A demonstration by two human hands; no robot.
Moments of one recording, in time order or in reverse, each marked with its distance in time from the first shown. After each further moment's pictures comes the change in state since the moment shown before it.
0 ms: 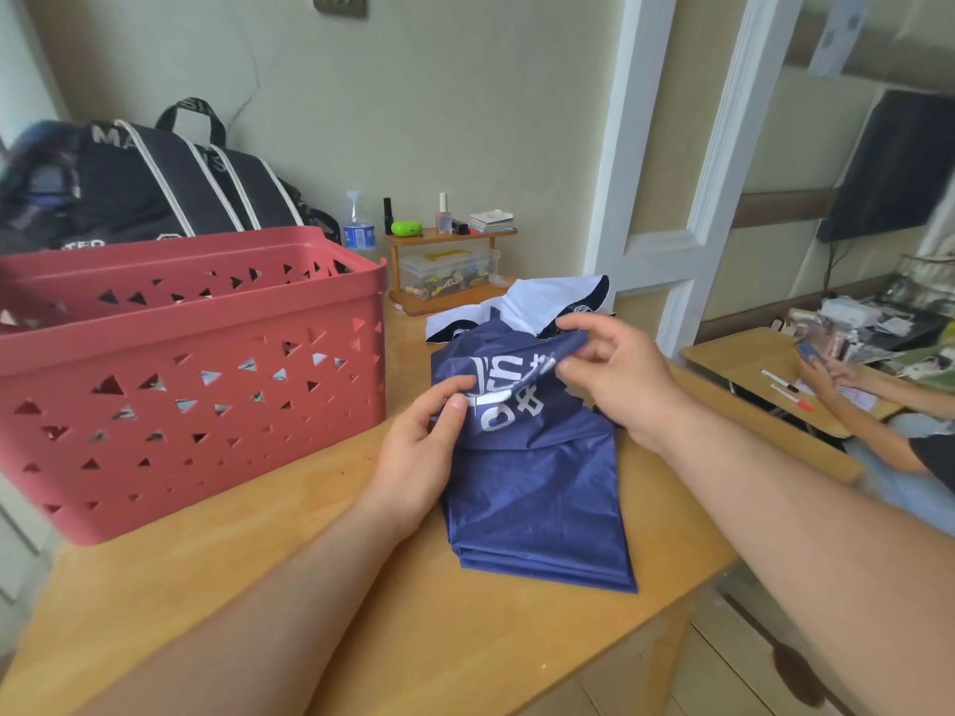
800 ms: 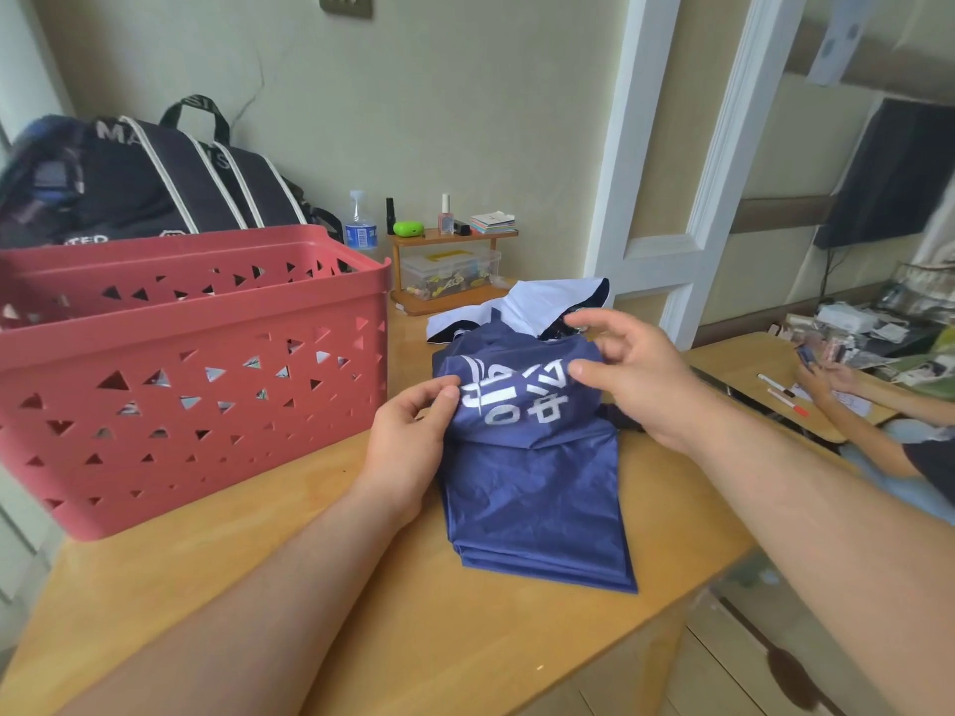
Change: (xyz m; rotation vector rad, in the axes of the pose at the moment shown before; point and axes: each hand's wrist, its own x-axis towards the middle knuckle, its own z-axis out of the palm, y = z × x) left_hand 0.009 0.007 -0.001 -0.224 0.129 -0.196; right_hand -0.009 -0.010 -0.018 0.113 -0.133 -0.031
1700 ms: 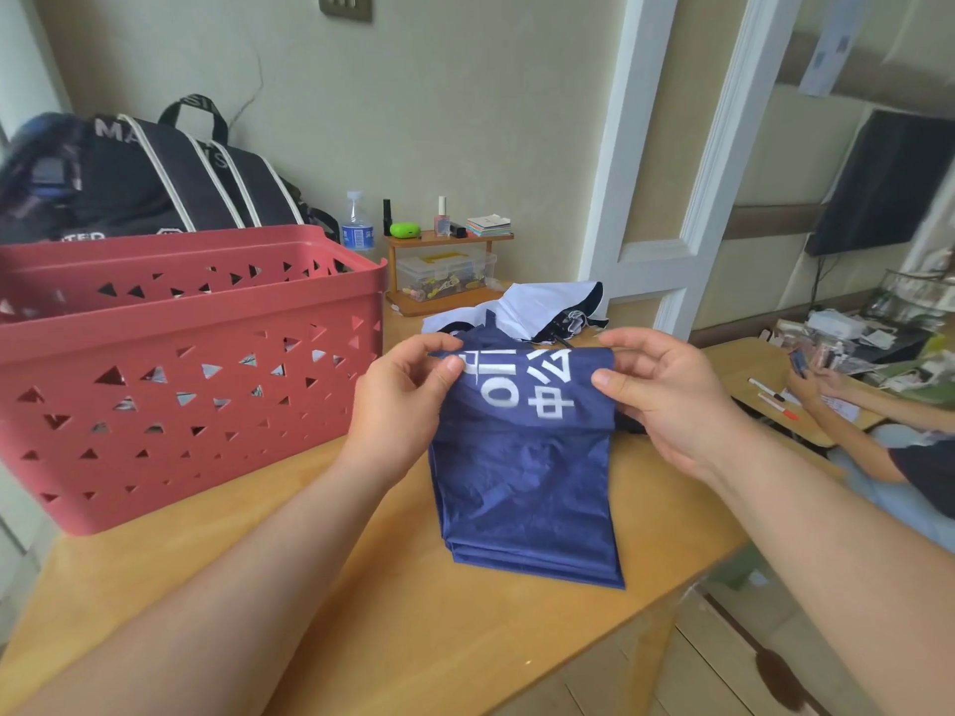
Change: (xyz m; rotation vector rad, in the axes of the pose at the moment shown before) left_hand 0.005 0.038 -0.002 0.366 0.000 0.325; right_hand -0.025 0.004 -0.016 0.255 0.115 0.050
